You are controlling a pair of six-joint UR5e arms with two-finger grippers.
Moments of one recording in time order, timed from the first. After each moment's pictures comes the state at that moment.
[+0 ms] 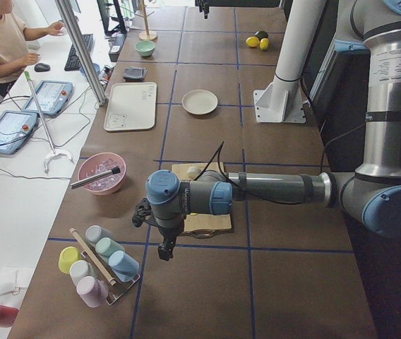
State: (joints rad) left arm -1.55 -1.53 -1.62 -1.62 -2.29 0.25; right arm 1.33 -1.72 1.89 -1.58 2.29 -0.11
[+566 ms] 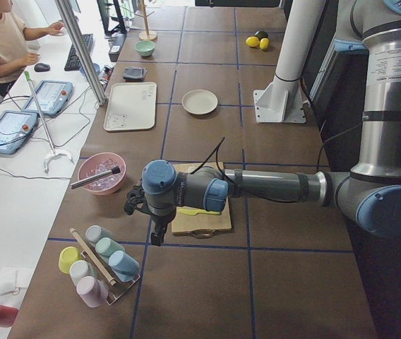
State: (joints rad) left arm -1.54 -1.55 -1.63 -1.72 -2.39 0.06; right arm 1.53 -1.80 1.80 -1.58 2.31 -0.23
